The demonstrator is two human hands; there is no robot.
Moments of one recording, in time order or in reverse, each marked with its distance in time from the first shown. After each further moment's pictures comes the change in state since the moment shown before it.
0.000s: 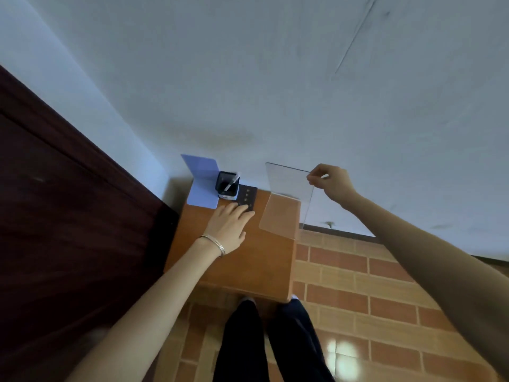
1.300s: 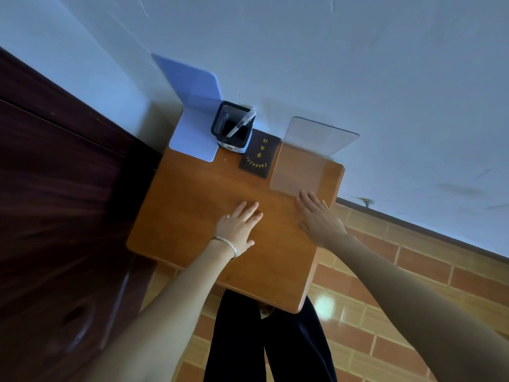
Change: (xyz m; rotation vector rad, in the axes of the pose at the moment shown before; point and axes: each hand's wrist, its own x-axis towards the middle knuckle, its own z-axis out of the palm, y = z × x) left_hand 0.084 0.000 0.257 -0.201 -0.379 -0.168; right_hand 0.063 0.222 0.215 -0.903 -0.588 -0.225
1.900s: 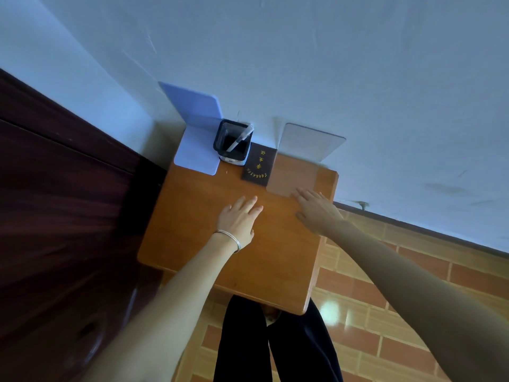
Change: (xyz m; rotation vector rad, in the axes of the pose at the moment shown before) left_hand -0.004 -0.008 -0.049 0.027 0.093 -0.010; right_hand 0.000 -0.016 -0.052 0.003 0.089 -0.023
